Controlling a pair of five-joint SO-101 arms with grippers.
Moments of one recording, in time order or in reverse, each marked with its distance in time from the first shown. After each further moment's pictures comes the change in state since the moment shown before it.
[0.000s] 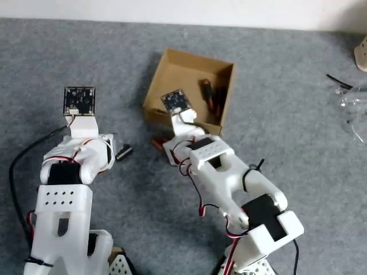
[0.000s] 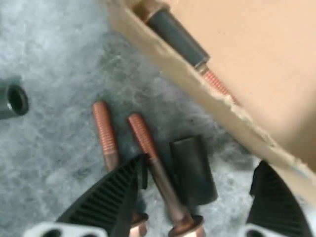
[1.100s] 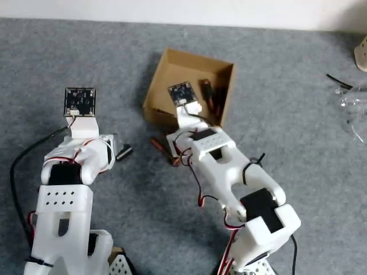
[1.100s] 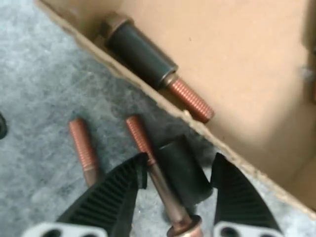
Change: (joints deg) left arm 0.0 0.0 1.0 -1.2 0.0; right arm 1.8 3.2 -6.4 5.5 -1.5
